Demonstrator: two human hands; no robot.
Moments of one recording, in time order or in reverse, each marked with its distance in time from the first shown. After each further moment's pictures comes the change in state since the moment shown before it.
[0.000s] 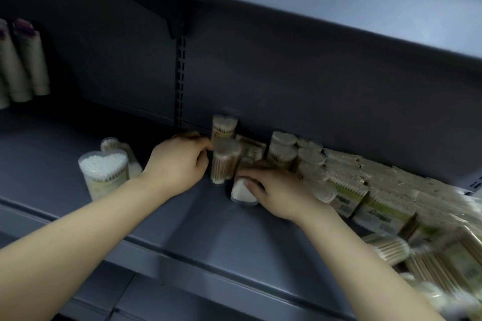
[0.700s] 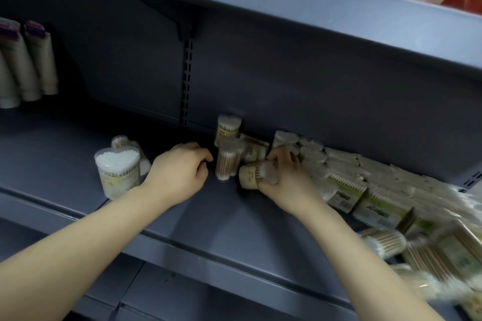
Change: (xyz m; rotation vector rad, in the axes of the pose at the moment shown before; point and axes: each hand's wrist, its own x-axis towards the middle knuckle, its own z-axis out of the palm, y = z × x) left_hand -0.024 -0.007 0.000 -0.053 -0.037 -0.044; right_hand -0.011 -0.014 -0.003 0.144 0.220 0.346
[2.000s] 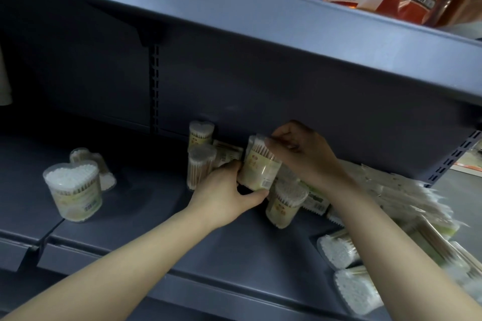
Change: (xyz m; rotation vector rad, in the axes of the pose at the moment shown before) left_hand 0.013 0.095 0.039 -0.485 -0.175 -0.036; right_hand 0.013 0.017 -0.080 0.235 0.149 -0.036
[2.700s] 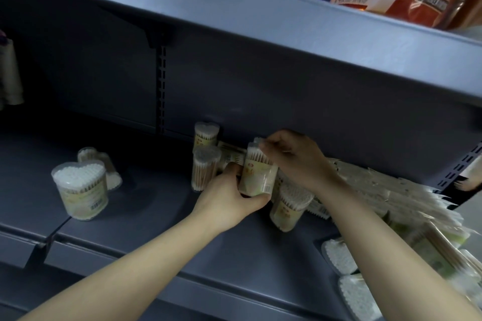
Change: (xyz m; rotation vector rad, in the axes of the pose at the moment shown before) left_hand -0.001 -0.008 0.009 -0.168 0.024 -0.098; right_hand 0.008 0.007 0.017 -0.005 -0.088 -0.054
